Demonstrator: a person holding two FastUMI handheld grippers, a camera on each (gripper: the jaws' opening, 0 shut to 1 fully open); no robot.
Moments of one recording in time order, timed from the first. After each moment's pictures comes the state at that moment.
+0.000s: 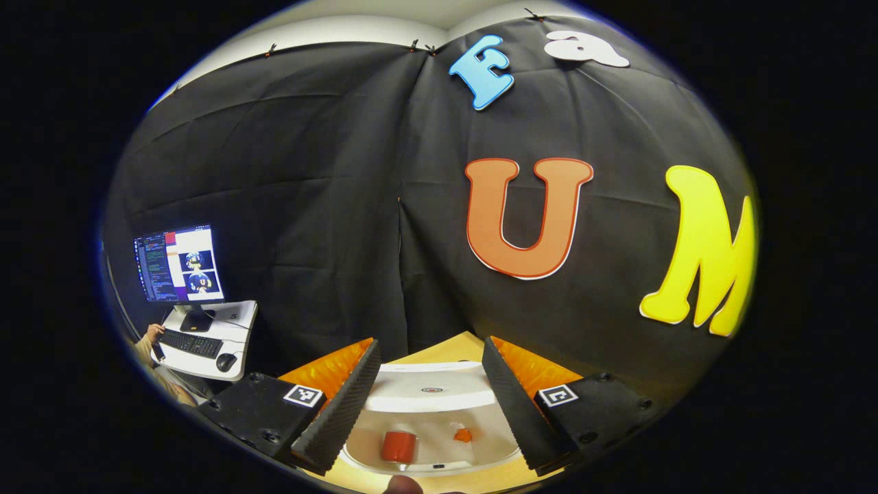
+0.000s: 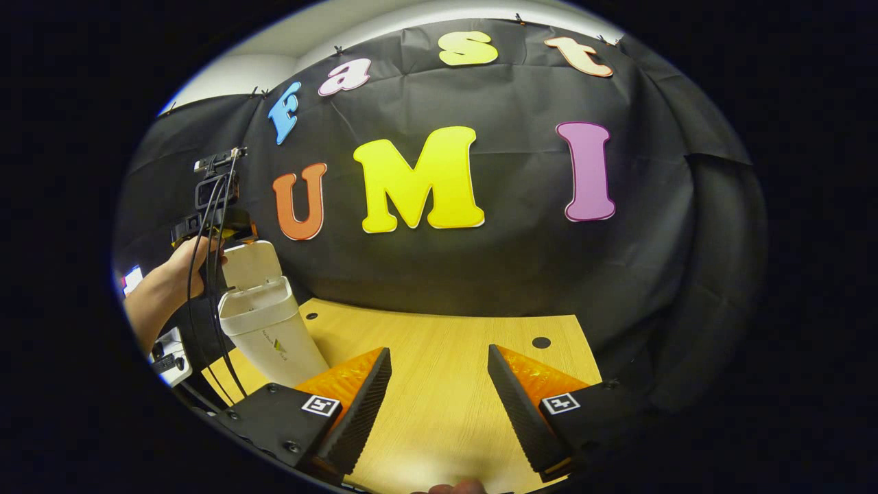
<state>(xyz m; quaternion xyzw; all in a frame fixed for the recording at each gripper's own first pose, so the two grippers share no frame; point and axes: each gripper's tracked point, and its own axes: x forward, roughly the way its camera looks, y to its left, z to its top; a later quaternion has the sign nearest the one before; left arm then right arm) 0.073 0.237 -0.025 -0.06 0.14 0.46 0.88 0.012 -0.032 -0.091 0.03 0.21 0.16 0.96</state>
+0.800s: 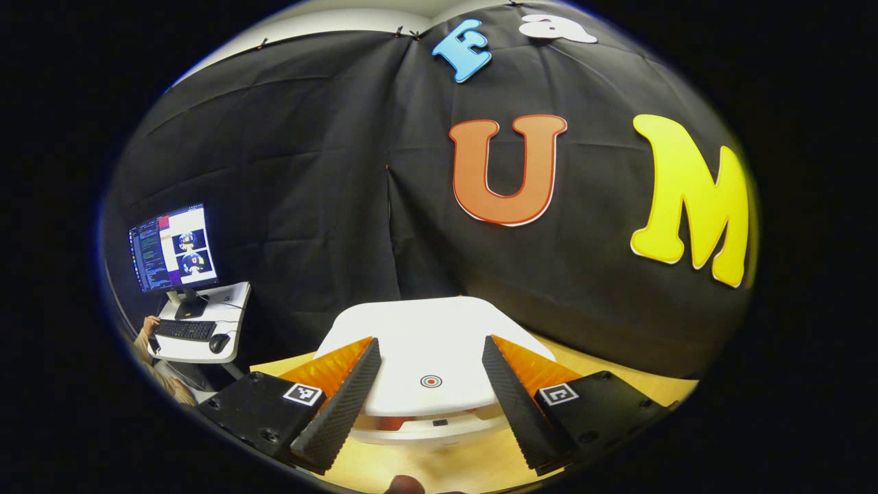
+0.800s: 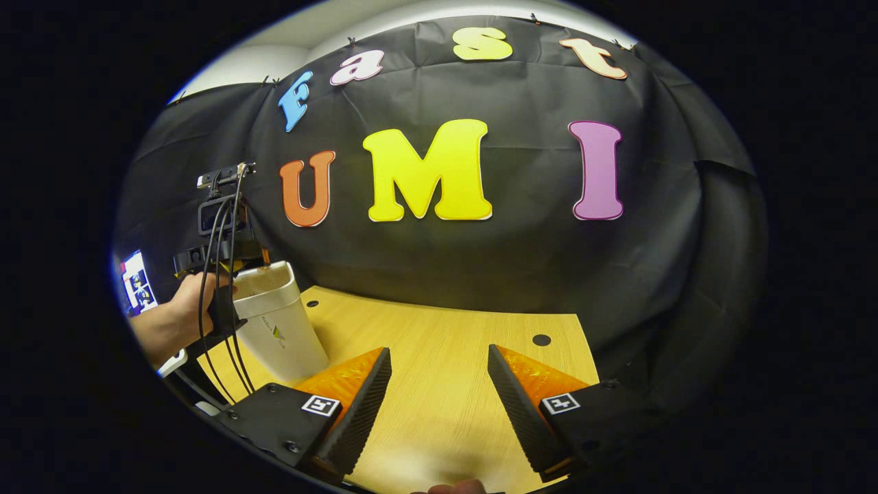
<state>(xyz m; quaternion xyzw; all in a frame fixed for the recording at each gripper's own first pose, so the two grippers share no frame) 0.060 0.201 -0.100 -0.06 0.19 0.43 0.88 0.006 -0.024 -0.100 0.01 0.22 0.17 0.96</state>
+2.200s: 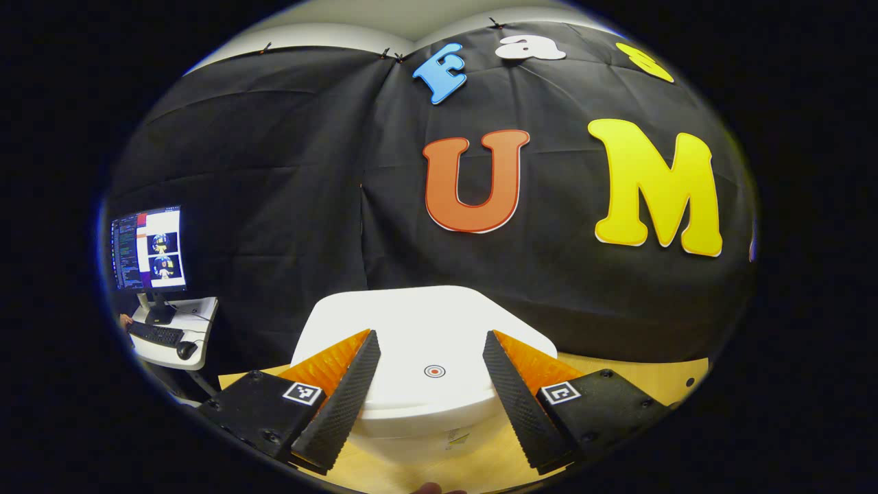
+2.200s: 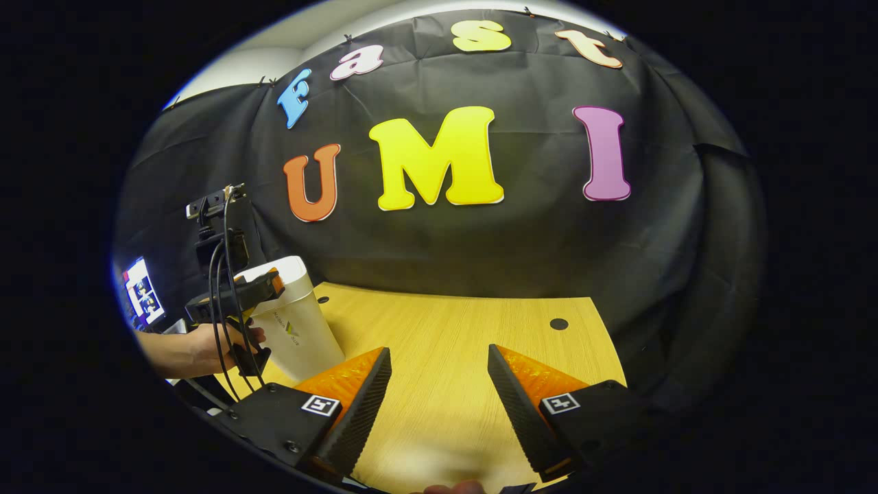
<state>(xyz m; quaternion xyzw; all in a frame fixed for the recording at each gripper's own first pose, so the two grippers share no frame) 0.049 0.189 -0.132 -0.03 0.10 0.36 0.93 -0.011 0.001 -0.124 0.04 0.24 0.17 0.95</state>
